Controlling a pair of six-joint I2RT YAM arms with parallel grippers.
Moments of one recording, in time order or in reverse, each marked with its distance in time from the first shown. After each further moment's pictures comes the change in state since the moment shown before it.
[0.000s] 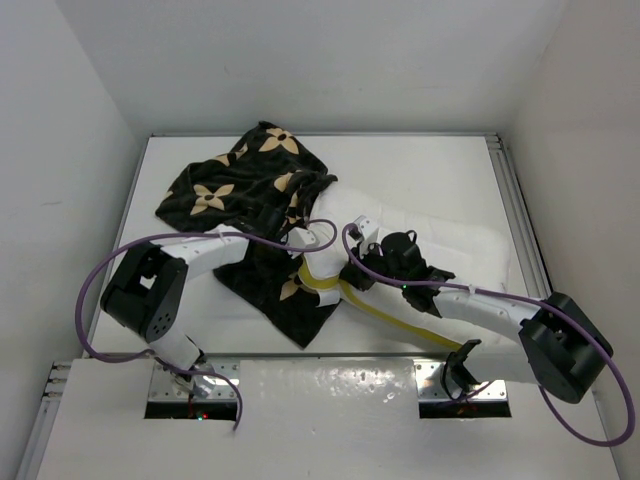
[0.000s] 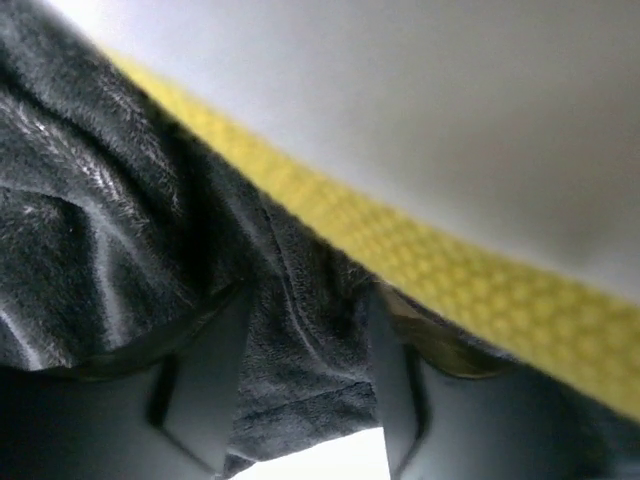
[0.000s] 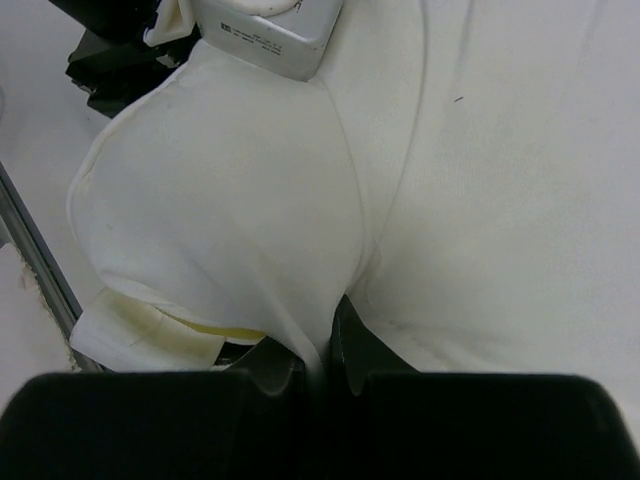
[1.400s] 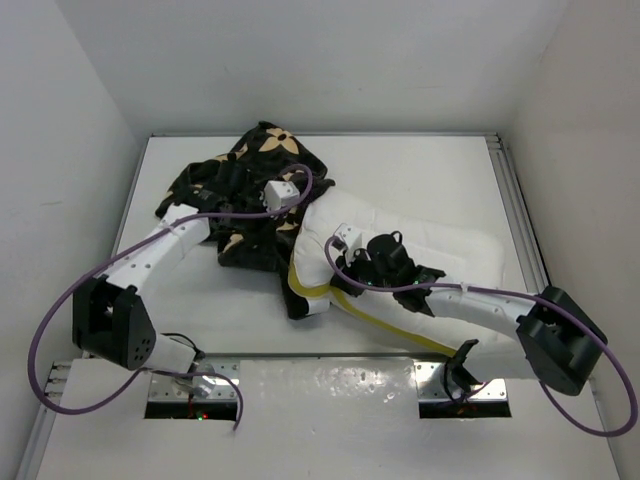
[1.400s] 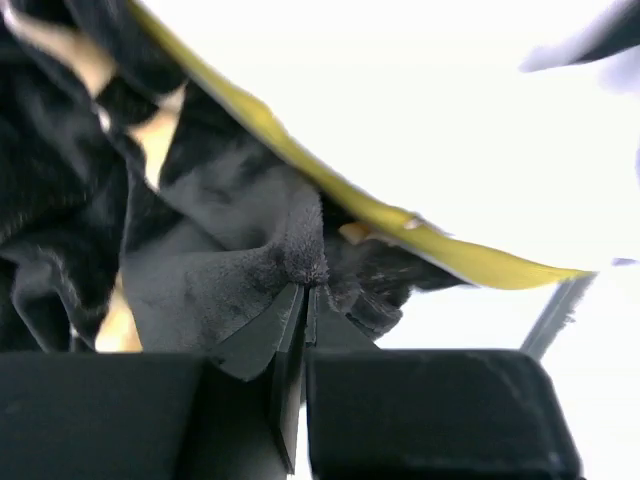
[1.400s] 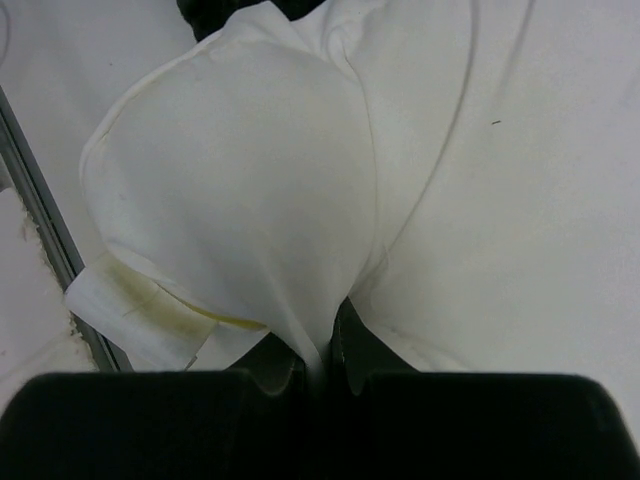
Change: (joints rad) left arm 0.174 -0.189 0.251 -0.251 0.289 0.042; right arm 0.090 0.039 0.063 -0.075 0.006 -0.103
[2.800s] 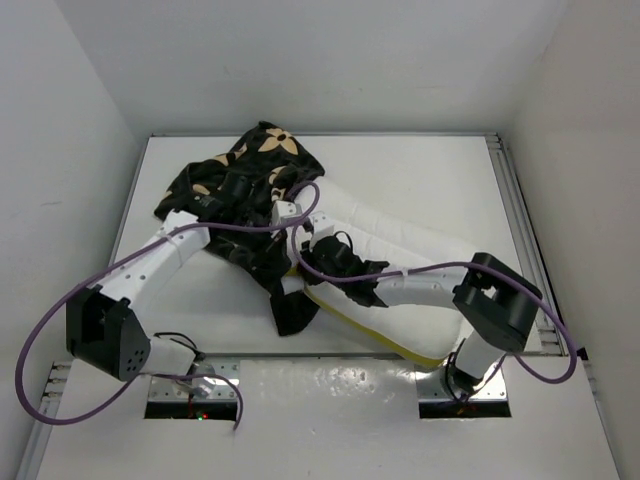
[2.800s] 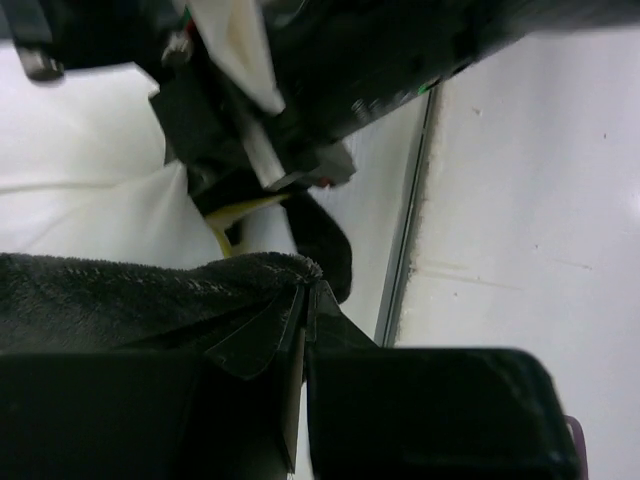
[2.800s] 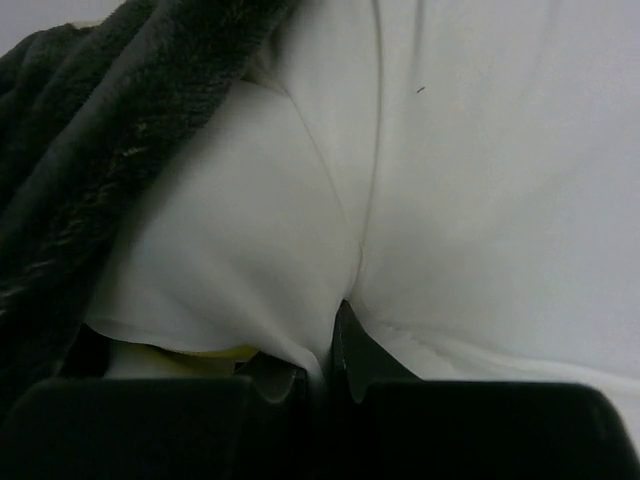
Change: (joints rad) left arm -0.057 -0.062 -0.027 -0.214 0.340 0.120; right arm 0.186 0.354 0.253 0.083 0.462 0.377
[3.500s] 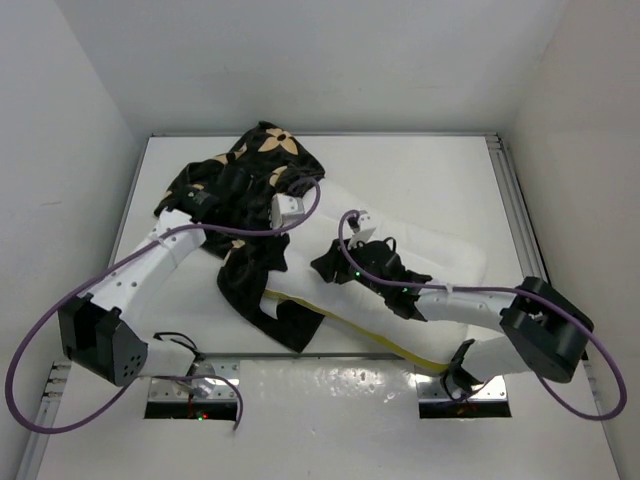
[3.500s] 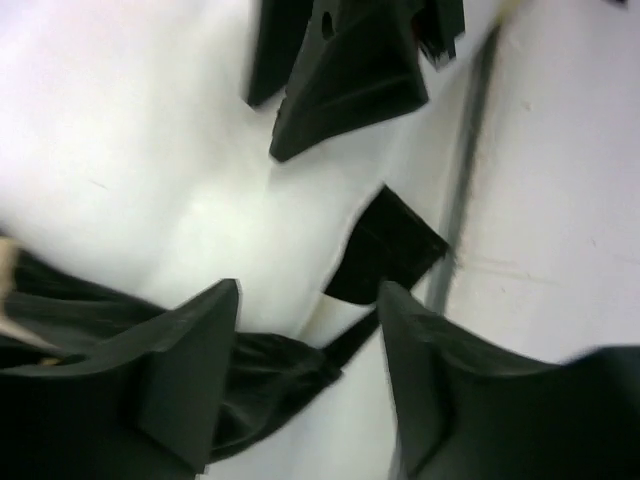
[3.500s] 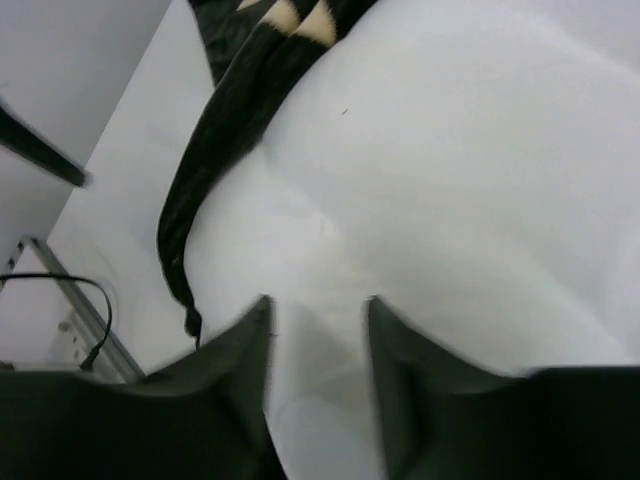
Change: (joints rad) left arm -0.011 -0.028 0.072 -0.029 -0.105 0.045; right arm -0.091 -0.248 -0.271 0.245 -0.130 0.179
